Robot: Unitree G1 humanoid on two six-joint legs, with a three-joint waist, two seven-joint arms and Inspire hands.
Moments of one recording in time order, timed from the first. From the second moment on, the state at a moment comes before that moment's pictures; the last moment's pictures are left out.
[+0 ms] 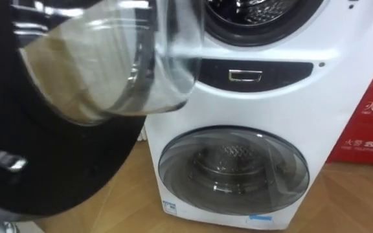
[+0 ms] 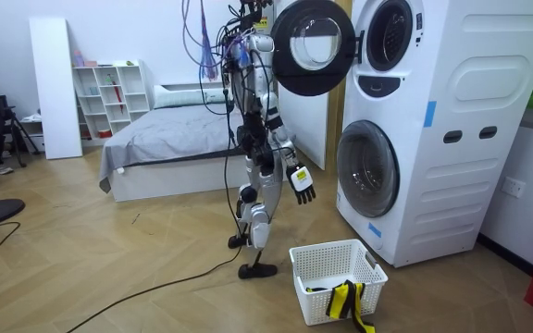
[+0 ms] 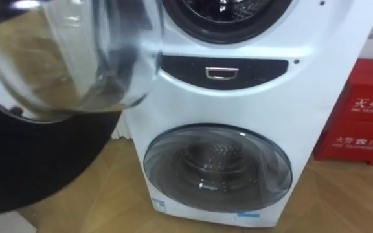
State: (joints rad) left arm 0.00 0.26 0.26 -0.36 0.14 -0.01 0.37; right arm 0.06 -0.21 -0.04 1.17 -0.03 -0.03 0.04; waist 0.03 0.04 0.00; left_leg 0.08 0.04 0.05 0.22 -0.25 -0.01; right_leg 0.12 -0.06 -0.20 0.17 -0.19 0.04
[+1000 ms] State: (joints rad) left arm -0.08 0.22 -0.53 -0.40 0.37 -0.05 0.02; right arm -0.08 -0.21 0.25 1.29 0.04 -0.11 0.05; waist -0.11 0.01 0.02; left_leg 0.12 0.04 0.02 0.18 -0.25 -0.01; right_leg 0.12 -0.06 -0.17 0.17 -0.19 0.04
